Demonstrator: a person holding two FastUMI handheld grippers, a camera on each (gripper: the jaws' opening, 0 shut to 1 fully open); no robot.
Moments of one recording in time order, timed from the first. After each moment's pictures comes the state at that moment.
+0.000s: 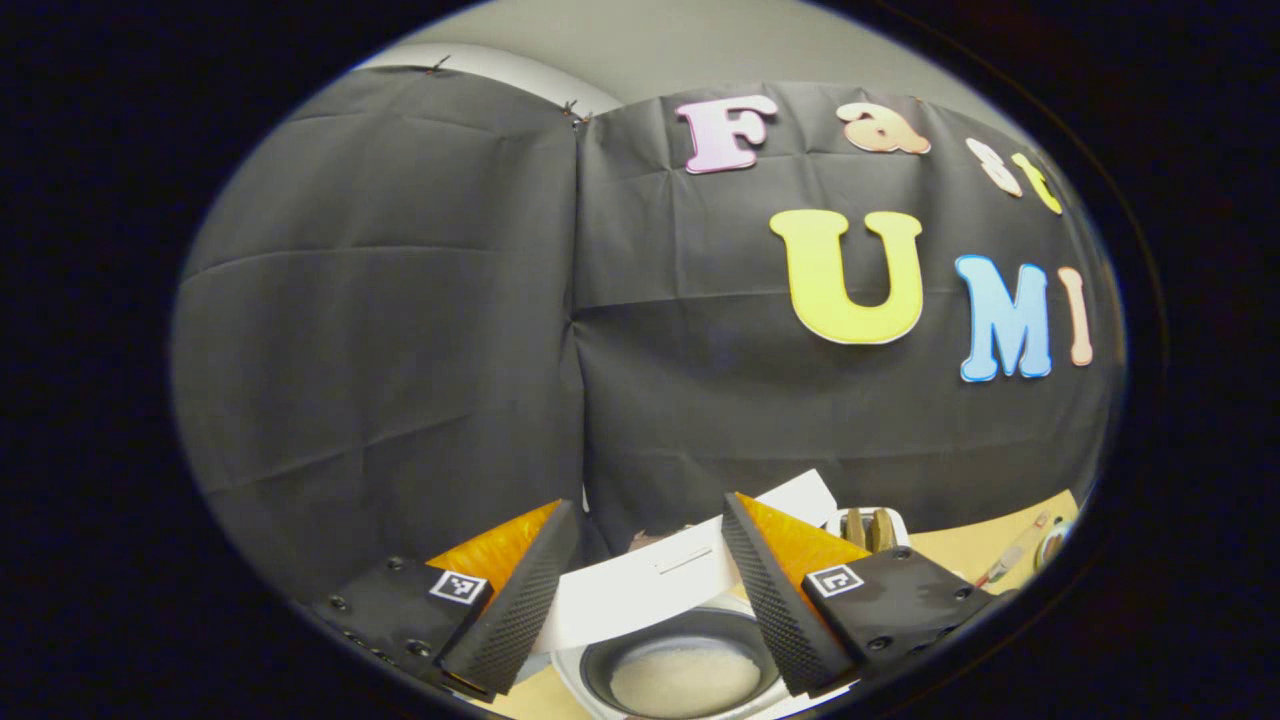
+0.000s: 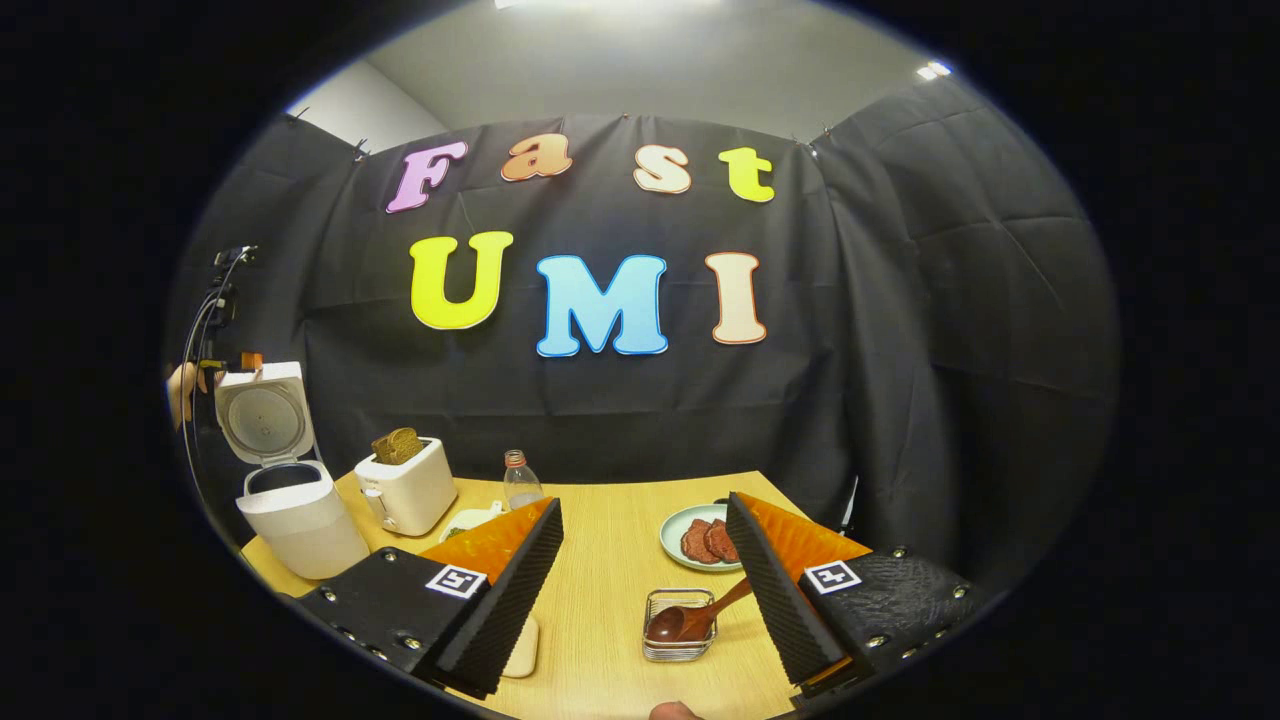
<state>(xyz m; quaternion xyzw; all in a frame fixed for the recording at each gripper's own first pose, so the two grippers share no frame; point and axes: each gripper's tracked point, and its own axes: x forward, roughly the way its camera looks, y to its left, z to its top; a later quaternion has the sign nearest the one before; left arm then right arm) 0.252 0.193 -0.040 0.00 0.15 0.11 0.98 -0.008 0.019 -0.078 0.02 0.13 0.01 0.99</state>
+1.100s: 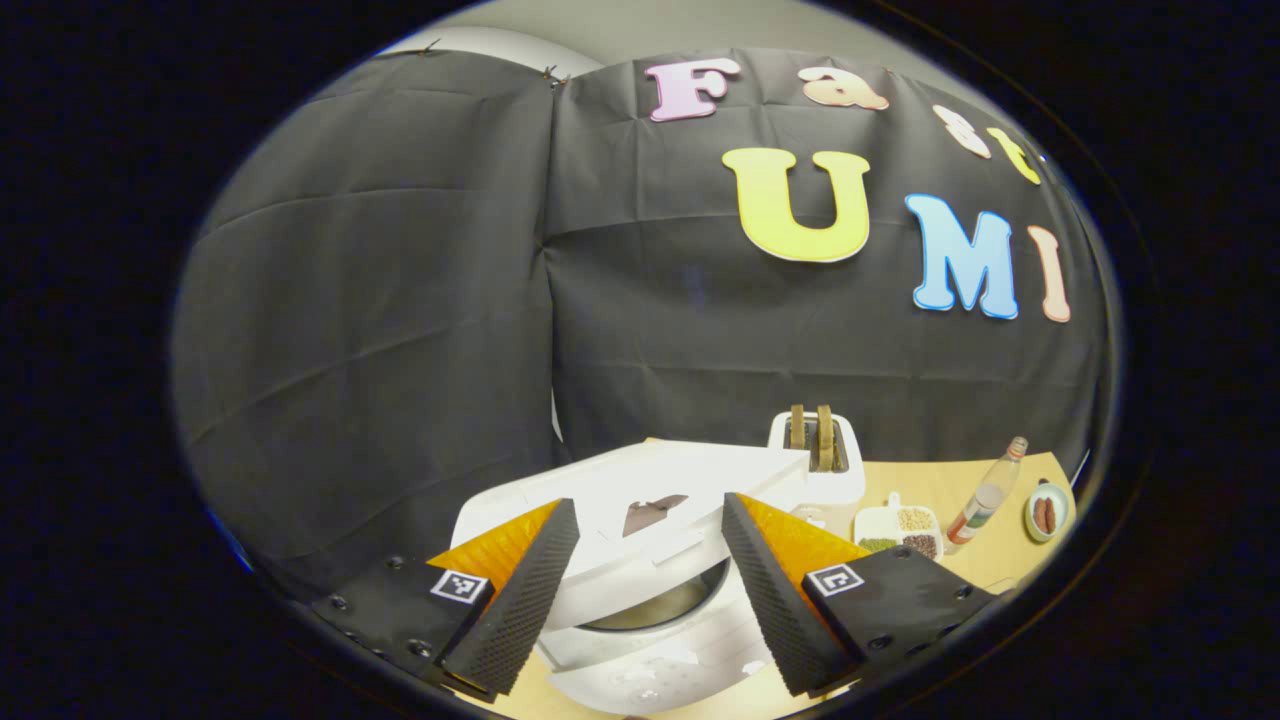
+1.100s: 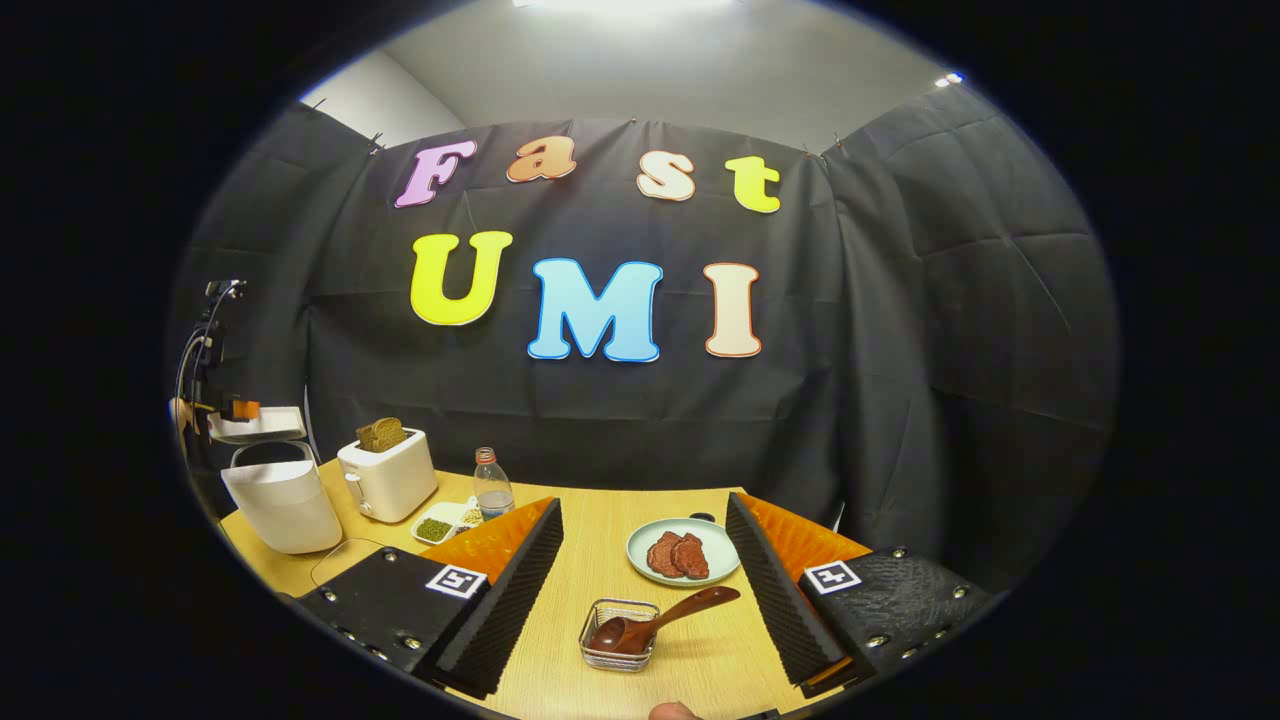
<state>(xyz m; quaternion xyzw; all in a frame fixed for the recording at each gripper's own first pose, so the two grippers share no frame) 0.155 0.105 -0.144 -0.01 0.23 0.08 0.97 0.001 -0.031 -0.081 -0.01 0.12 0.02 0.99</state>
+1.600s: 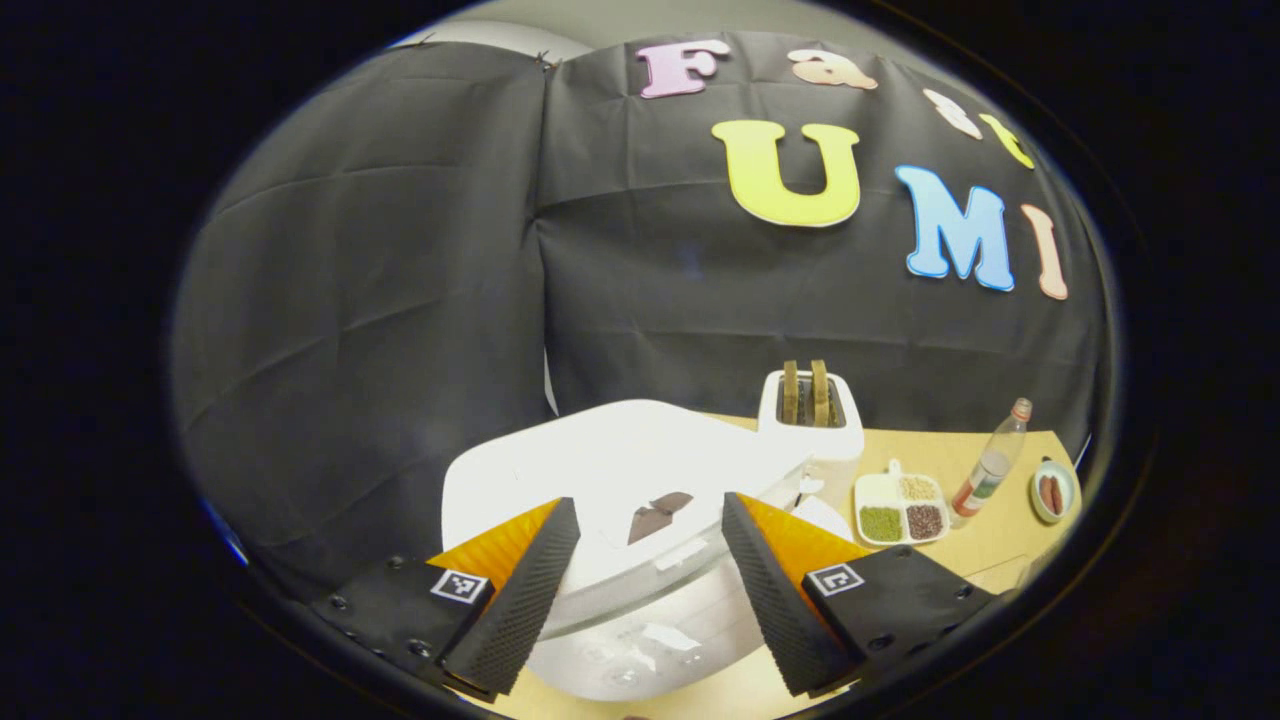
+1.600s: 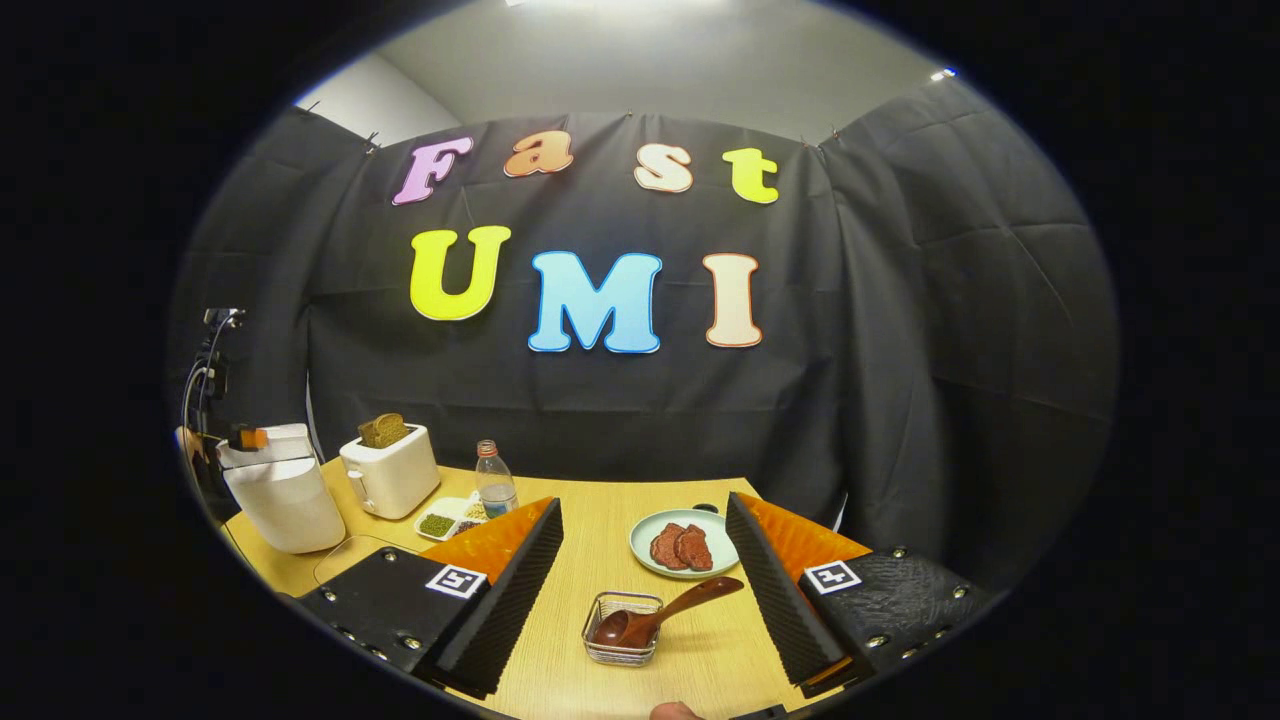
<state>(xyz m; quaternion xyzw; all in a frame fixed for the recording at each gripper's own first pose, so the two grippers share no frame) 0.141 0.089 -0.192 -0.02 0.26 0.08 0.96 0.000 -0.027 -0.090 0.00 0.13 0.02 0.99</state>
